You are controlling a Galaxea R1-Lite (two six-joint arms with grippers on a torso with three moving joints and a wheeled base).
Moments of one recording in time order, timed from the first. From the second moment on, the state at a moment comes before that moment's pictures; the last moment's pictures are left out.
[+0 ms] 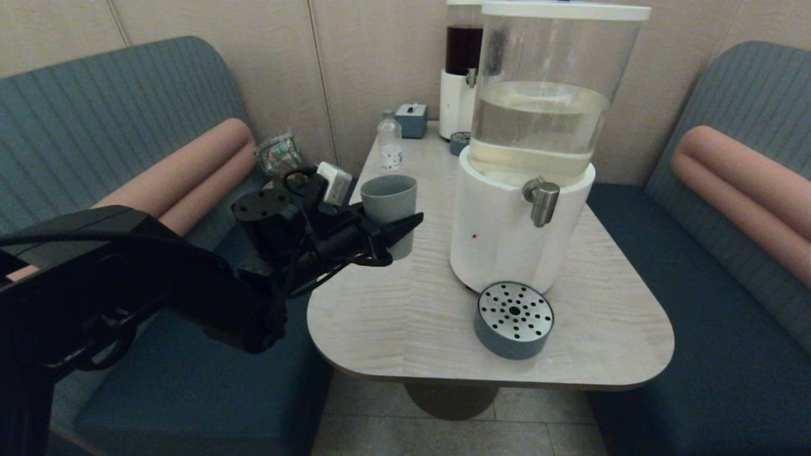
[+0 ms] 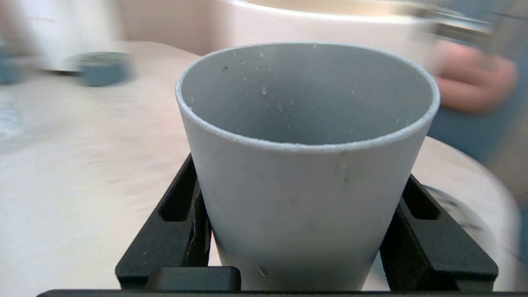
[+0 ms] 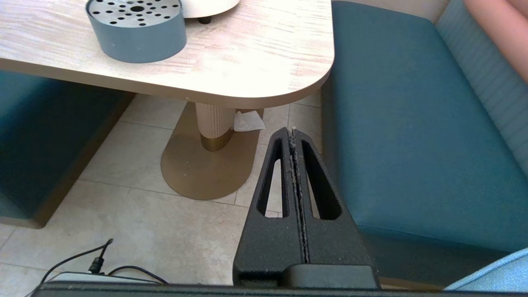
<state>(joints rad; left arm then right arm) -0.36 2.16 -1.07 -1.35 -0.52 -0.05 0.00 0.00 -0.01 0.05 0.02 -0.07</state>
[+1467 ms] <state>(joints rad) -0.26 2.66 -1.47 -1.37 -0.52 -0.01 0.00 0.00 -0.01 0.05 0.02 -0.07</state>
